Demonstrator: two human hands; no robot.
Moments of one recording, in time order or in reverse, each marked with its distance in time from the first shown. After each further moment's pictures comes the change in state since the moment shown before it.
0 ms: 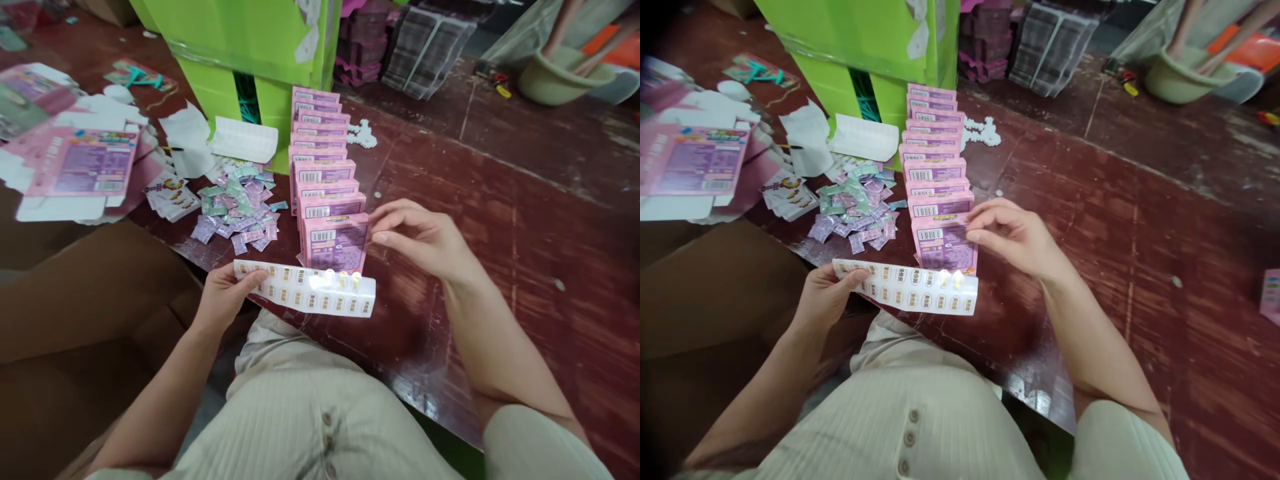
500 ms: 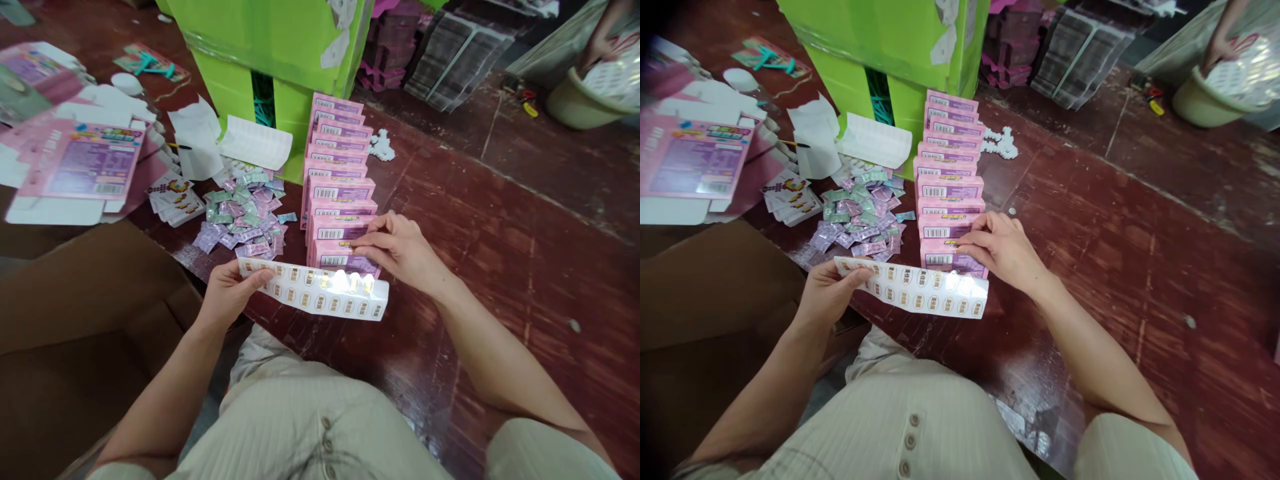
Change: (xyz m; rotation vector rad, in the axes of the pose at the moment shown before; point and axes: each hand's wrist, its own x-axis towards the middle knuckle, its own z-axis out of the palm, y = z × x) left_hand 0.044 0.011 0.002 -0.050 0.023 -0.009; right_hand 0.050 0.042 0.013 -0.471 -0.197 -0.167
